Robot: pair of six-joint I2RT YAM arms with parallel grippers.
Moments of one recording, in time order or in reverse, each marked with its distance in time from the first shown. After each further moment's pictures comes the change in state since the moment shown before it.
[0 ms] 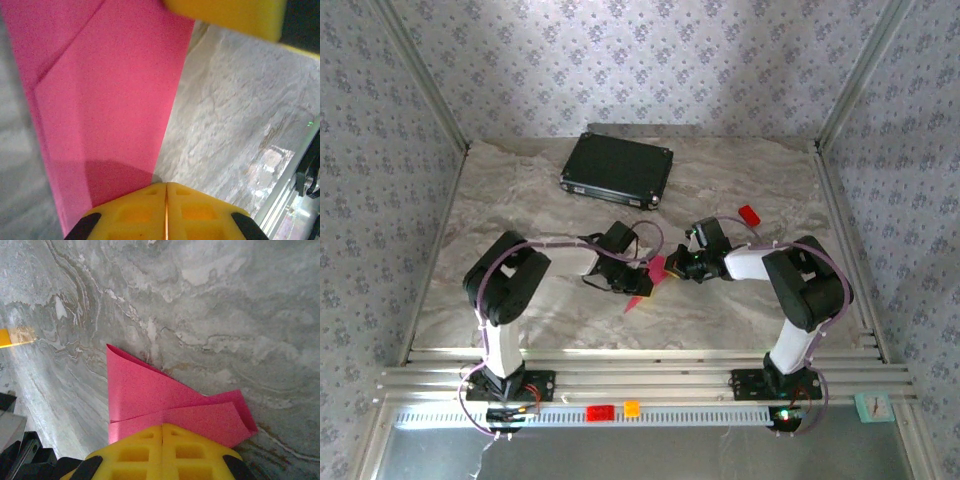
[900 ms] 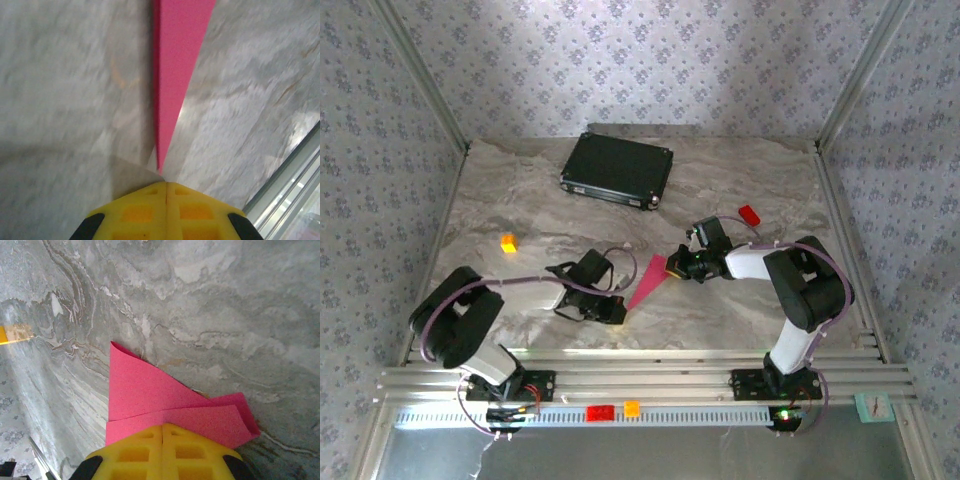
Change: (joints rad) left arm -0.034 -0.376 -0.378 -0.002 -0.124 -0.055; right arm -0.009 -0.005 0.008 -0.033 -0.008 -0.024
